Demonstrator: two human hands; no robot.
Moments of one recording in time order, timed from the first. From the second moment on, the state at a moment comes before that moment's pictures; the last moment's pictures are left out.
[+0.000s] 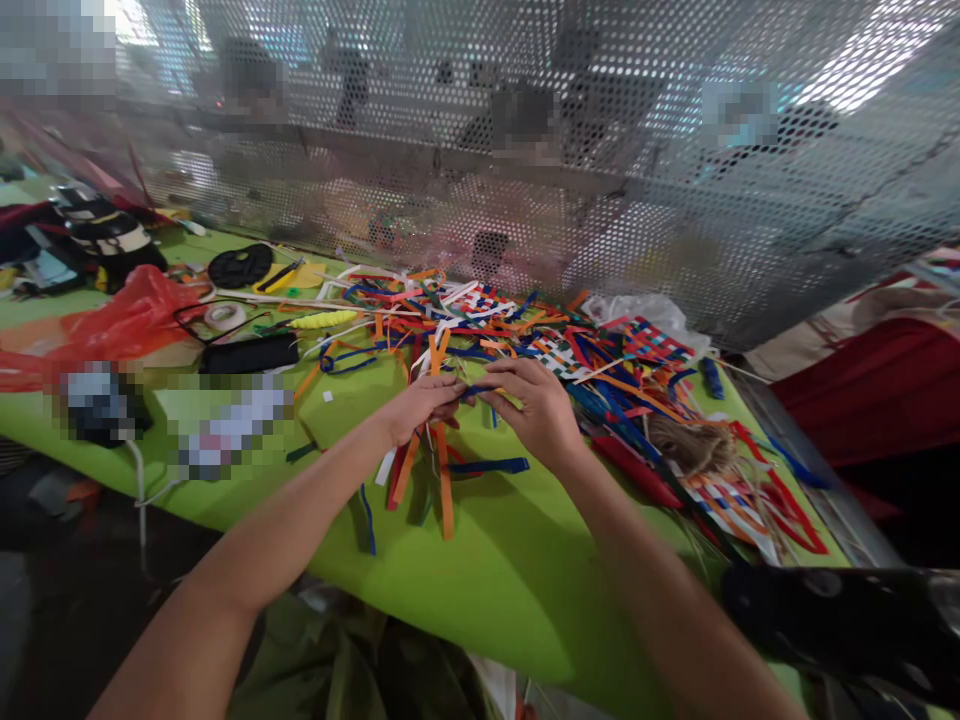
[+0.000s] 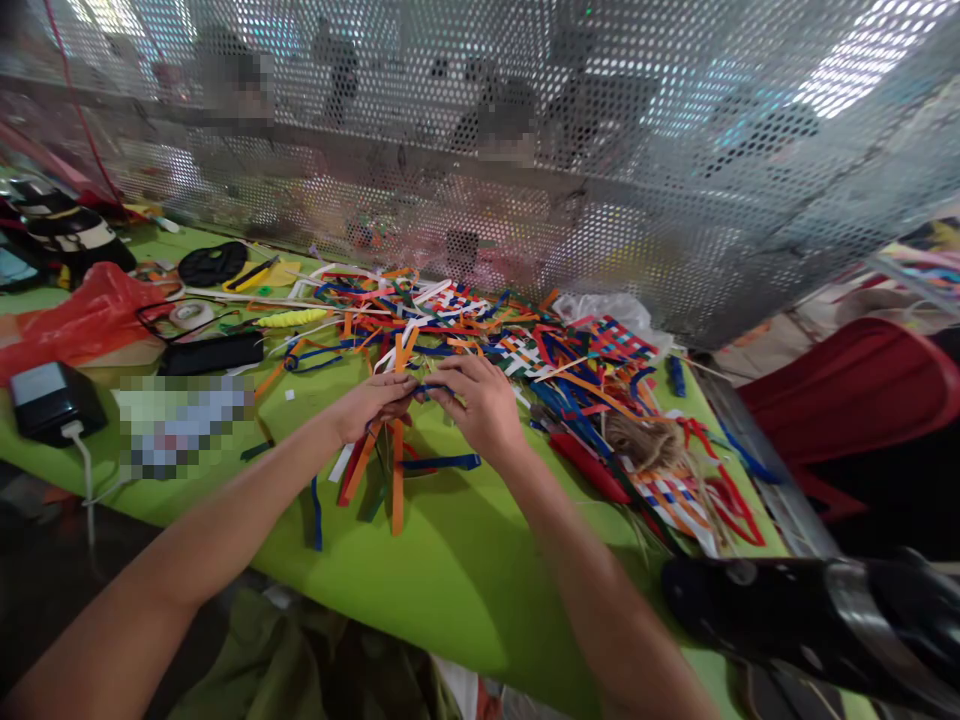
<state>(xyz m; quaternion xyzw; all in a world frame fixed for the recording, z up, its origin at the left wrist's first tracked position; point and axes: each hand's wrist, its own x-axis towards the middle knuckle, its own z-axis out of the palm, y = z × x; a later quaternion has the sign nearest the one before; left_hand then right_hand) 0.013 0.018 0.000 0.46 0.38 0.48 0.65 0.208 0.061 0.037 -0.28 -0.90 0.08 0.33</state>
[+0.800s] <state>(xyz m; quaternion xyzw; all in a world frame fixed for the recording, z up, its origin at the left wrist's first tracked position) 0.015 0.018 -0.006 0.73 0.56 0.34 0.17 0.205 0.066 0.023 -0.36 -0.88 0.22 0.20</state>
